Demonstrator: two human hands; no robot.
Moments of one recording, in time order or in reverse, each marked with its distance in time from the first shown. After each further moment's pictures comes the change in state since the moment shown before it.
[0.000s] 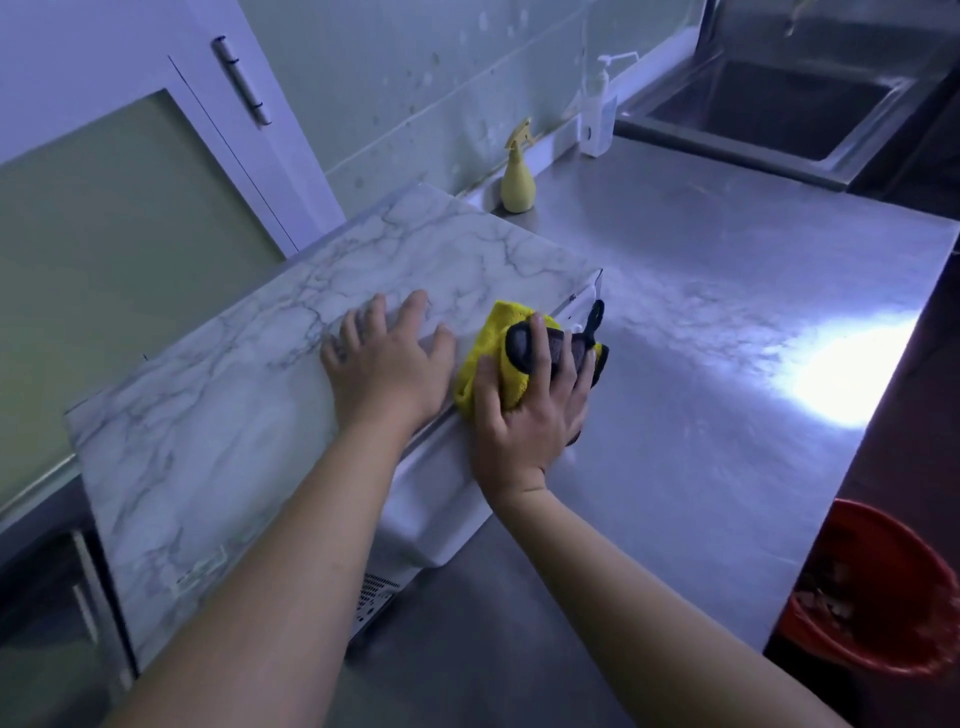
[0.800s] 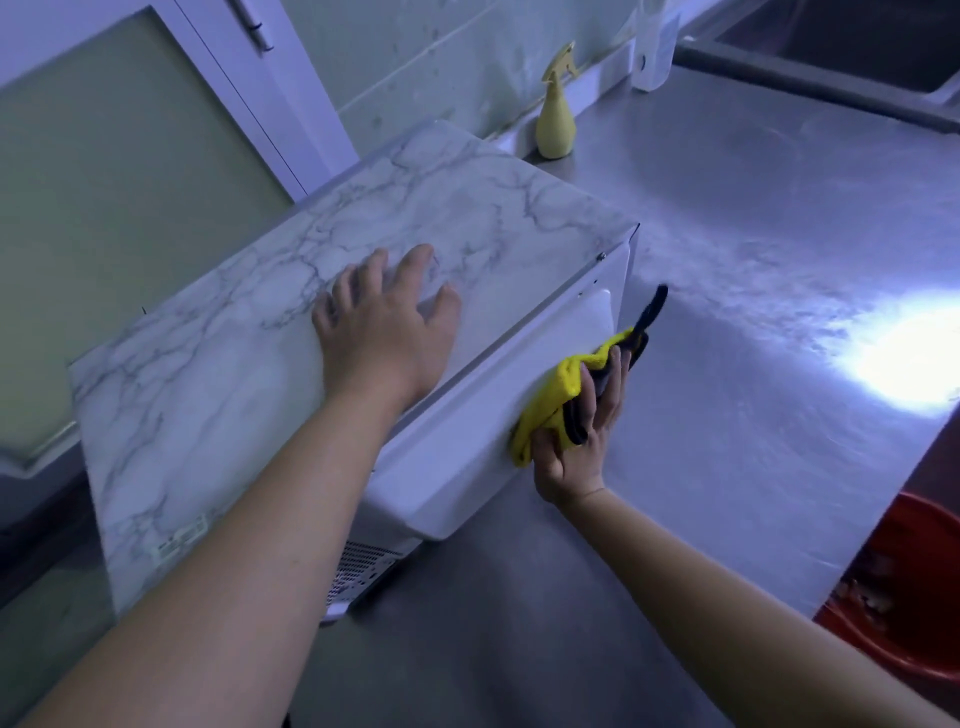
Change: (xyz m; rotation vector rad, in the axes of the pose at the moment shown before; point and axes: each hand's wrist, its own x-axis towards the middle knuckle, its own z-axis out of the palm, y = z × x) left_hand 0.001 0.000 0.004 -0.012 -0.005 -0.036; right_hand 0.008 0.151 0.010 0.159 -0.122 -0.501
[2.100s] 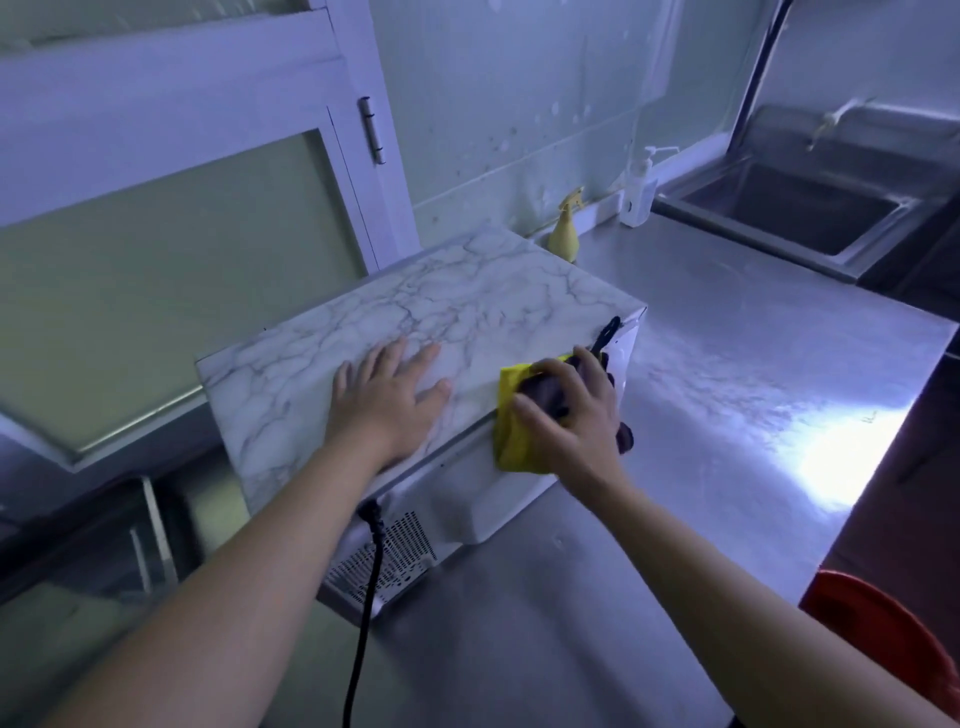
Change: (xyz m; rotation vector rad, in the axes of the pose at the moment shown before) left_hand -0.046 -0.100 -0.030 0.053 -0.146 0.135; right_hand 0.061 -0.164 -0.043 0.003 -0.411 0.407
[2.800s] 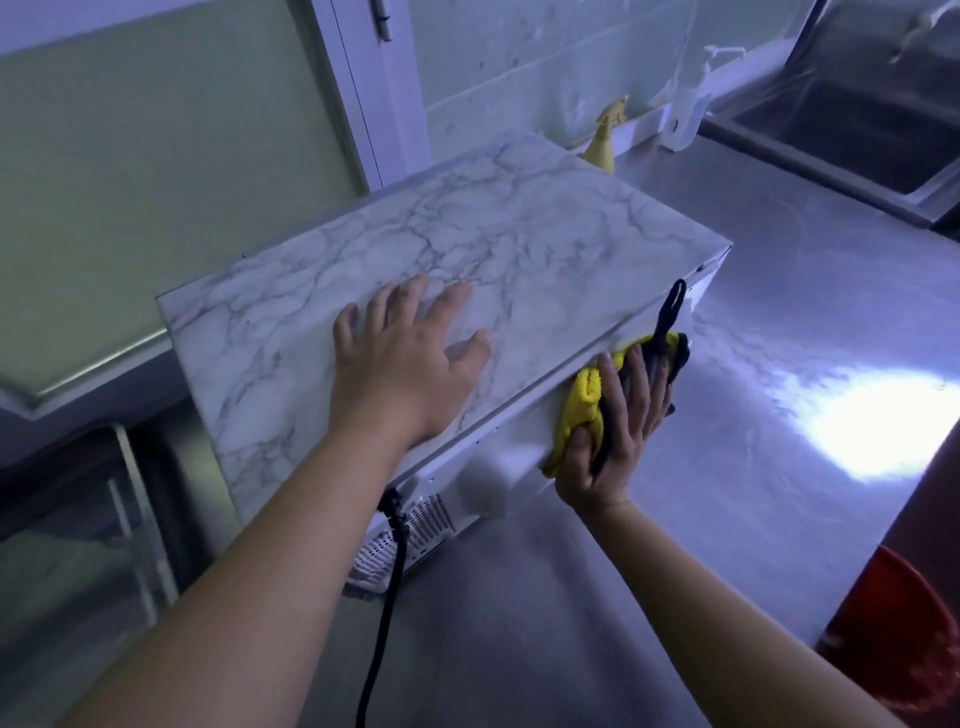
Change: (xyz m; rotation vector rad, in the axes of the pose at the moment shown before) left_hand 0.003 0.001 0.007 -0.045 0.133 0.038; right_hand 0.008 0.110 0.074 -0.157 0.520 -0.617
